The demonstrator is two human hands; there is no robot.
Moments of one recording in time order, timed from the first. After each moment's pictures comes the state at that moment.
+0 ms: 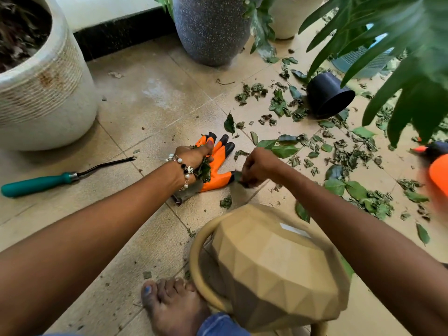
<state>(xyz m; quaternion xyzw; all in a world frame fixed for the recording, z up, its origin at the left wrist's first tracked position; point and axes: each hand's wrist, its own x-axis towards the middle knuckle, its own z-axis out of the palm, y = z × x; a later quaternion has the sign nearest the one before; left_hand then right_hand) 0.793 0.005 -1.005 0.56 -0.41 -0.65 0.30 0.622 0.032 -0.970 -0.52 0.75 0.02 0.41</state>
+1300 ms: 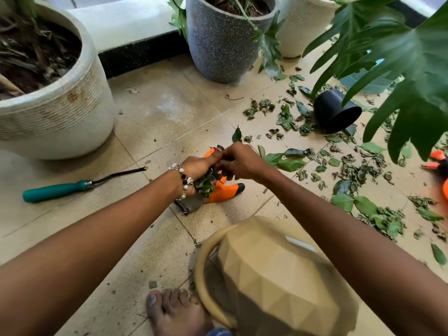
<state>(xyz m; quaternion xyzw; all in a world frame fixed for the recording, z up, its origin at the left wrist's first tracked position) 0.821 -0.004 -0.986 0.58 -0.29 -0.74 0.21 0.674 0.001 -0.956 -0.67 0.63 -0.08 0.38</state>
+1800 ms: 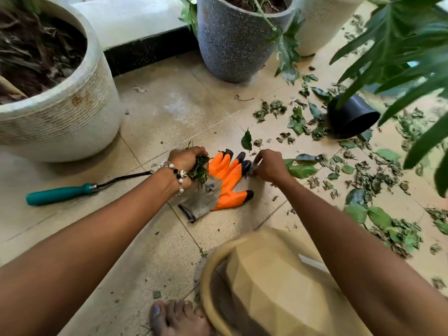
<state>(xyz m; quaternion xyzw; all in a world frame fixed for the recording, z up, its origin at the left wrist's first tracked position) 0.839 -0.035 -0.992 0.61 -0.17 -0.69 0.36 0.618 -0.026 -1.015 -0.60 0.77 0.02 0.21</state>
